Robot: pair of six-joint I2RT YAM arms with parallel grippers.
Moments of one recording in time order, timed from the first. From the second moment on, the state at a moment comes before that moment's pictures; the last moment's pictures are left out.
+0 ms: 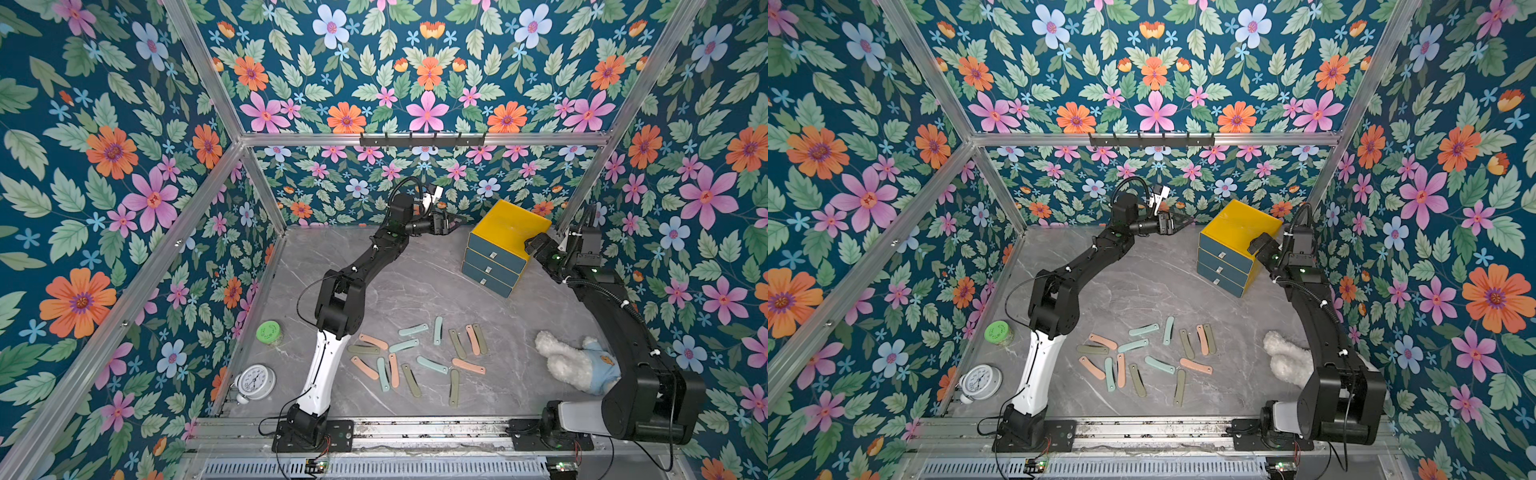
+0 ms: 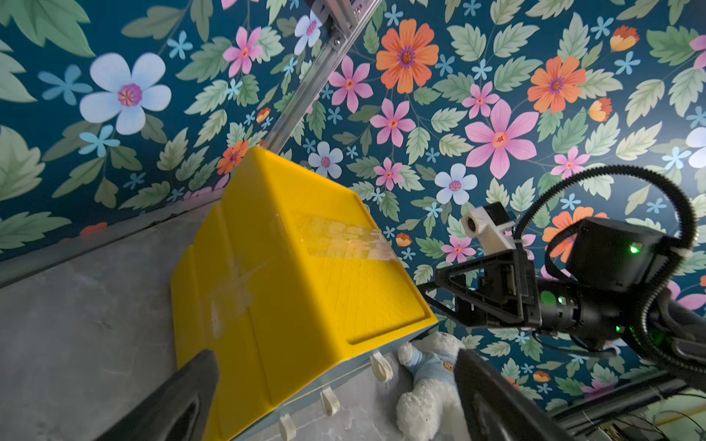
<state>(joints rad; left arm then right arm) -0.50 2.40 2.13 0.24 0.88 -0.66 -0.10 1.38 1.20 -0.43 -0.17 0.70</state>
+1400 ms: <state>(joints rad) -0.47 2.17 1.71 0.34 0.72 -0.64 0.17 1.79 1.52 -0.39 -0.29 0.55</state>
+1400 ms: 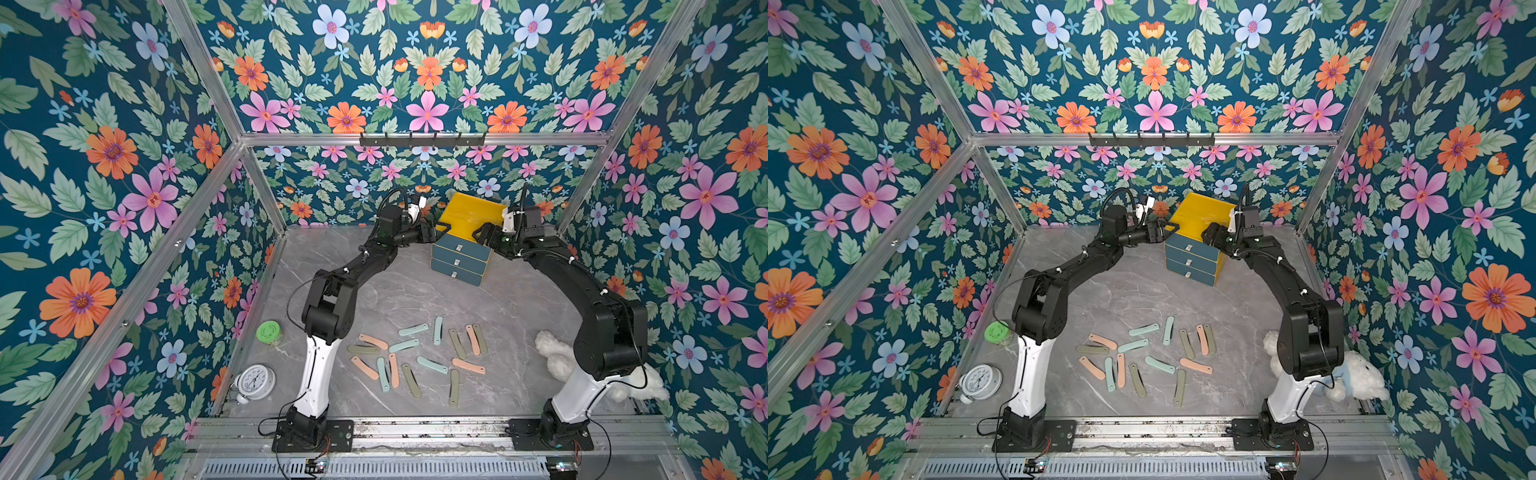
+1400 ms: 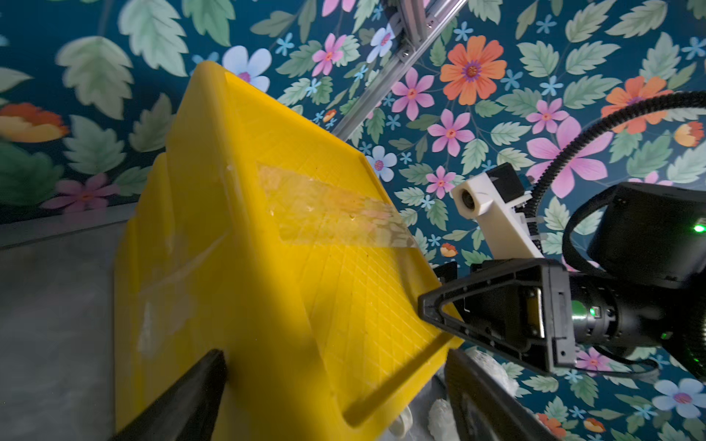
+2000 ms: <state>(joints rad) -0.29 1.55 1.01 0.27 0.39 -0.58 0.46 2.14 1.90 -0.27 -0.29 0.63</state>
